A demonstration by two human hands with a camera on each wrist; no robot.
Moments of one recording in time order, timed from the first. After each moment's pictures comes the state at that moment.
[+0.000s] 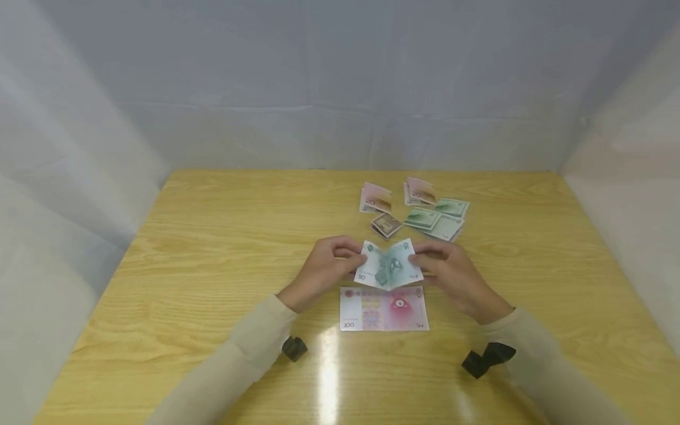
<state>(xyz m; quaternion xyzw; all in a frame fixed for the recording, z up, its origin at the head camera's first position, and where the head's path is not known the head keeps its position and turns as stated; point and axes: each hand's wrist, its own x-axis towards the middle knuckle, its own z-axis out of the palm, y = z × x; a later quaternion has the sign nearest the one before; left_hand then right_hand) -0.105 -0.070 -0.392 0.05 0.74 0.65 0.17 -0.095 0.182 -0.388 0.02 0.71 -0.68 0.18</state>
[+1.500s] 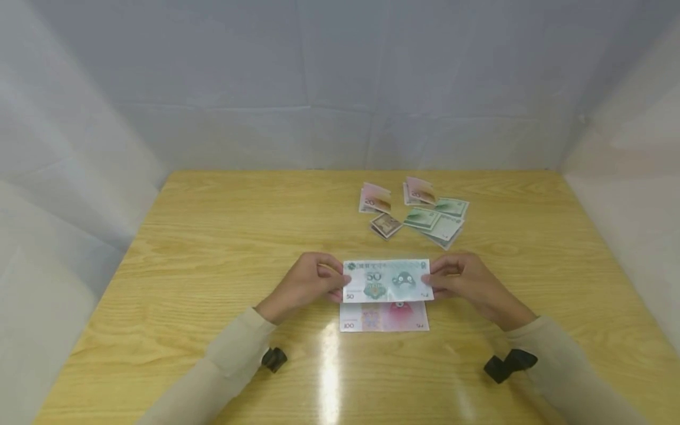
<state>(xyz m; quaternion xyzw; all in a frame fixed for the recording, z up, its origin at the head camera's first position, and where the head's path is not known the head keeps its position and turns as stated) -0.092 -0.105 -0.398 0.04 0.74 0.63 0.25 -0.087 0.216 -0.395 0.02 0.77 -0.60 0.23</state>
